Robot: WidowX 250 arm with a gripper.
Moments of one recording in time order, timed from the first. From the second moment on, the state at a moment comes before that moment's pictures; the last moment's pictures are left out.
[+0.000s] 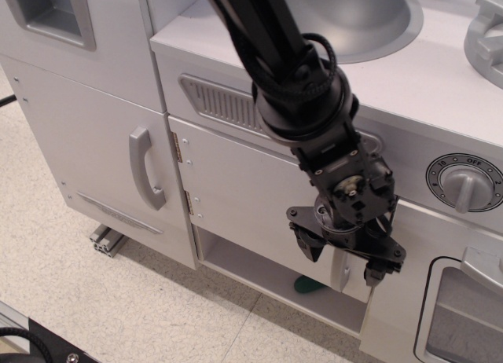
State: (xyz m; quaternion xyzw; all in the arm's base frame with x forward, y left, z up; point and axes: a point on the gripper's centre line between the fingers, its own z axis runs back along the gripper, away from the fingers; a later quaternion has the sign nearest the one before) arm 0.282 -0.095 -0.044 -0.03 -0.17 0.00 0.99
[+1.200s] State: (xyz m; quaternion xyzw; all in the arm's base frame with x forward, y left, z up) arm 0.252 -0.083 -0.049 -0.02 -0.15 -0.03 0.99
